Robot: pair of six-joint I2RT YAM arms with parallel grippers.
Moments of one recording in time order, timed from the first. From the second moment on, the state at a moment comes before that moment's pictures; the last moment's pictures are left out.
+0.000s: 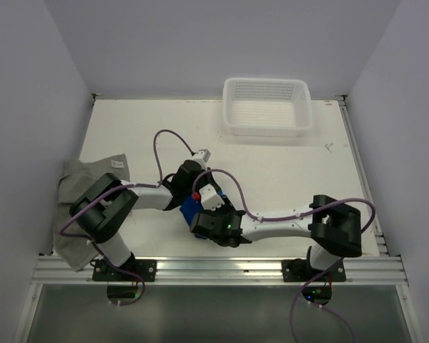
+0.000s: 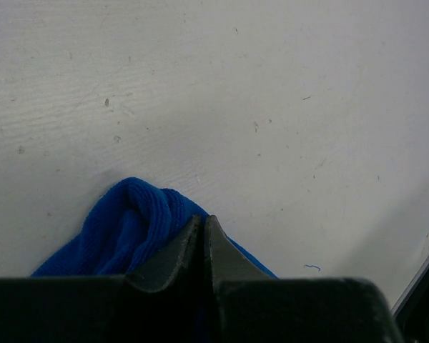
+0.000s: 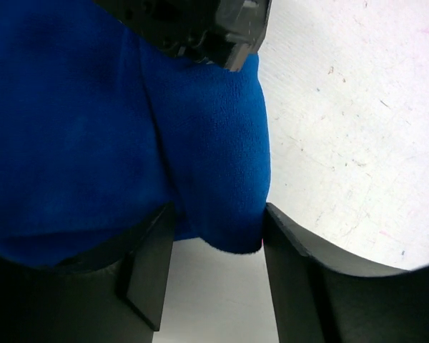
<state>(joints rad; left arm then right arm) -0.70 1.69 0.69 0.38 0.12 -0.67 1.35 1.71 0.99 -0.48 0.84 0.58</state>
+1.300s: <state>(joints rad) -0.70 1.69 0.67 0.41 0.12 -0.68 0.79 1.43 0.40 0.40 -0.14 0.99</state>
